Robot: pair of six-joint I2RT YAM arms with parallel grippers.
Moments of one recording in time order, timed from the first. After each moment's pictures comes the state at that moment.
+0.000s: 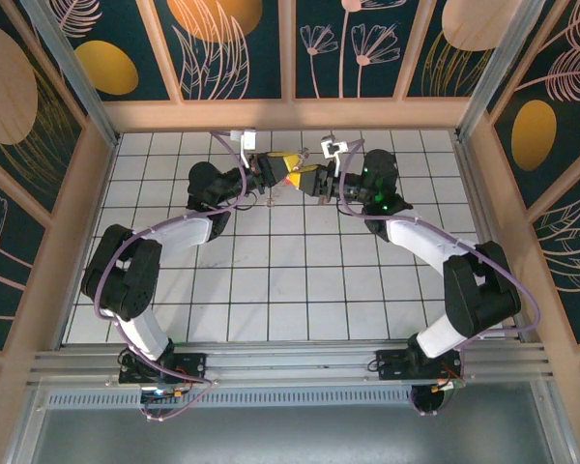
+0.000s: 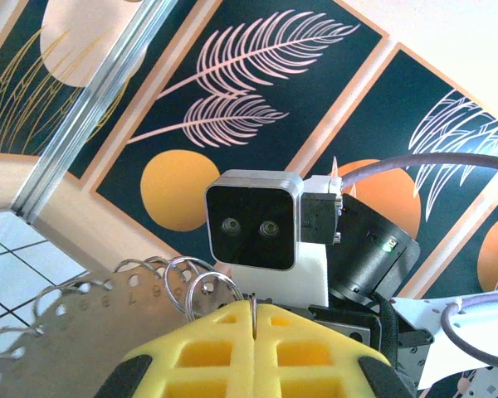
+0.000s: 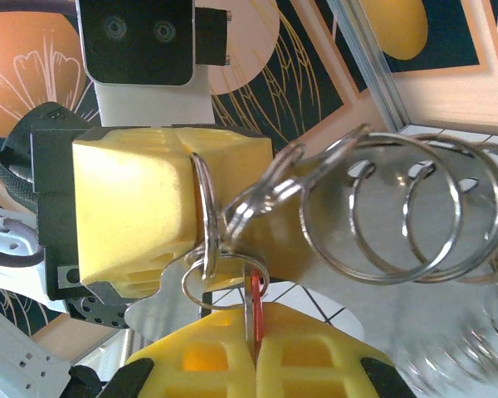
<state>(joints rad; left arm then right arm) -0.46 1.73 1.02 1.14 0.81 -0.97 0.44 1.54 0.98 0.57 -0.88 0.54</state>
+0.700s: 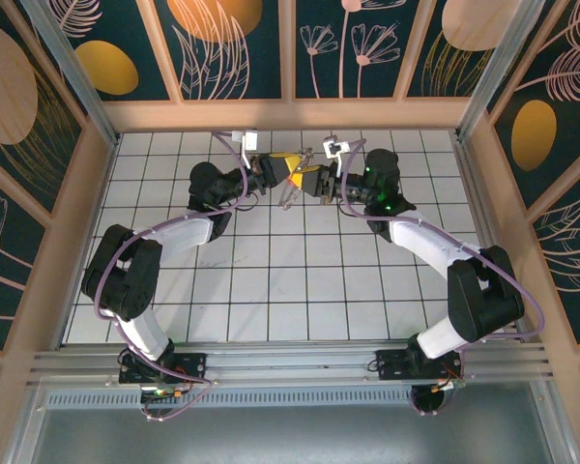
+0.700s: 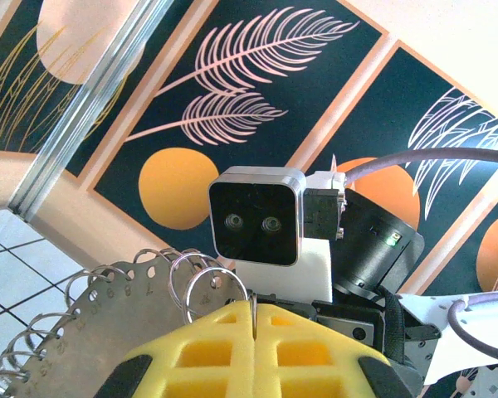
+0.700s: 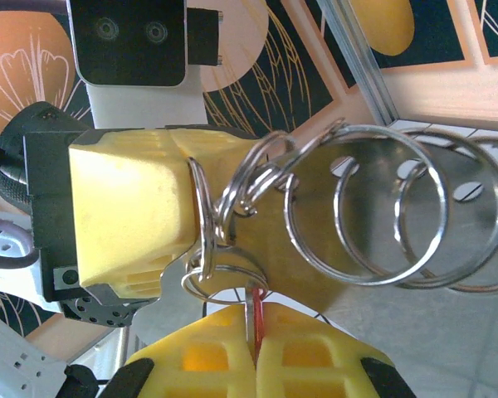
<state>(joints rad) -0.47 1.73 1.02 1.14 0.80 -0.97 0.44 1.52 0.99 0.51 -0.86 0.52</state>
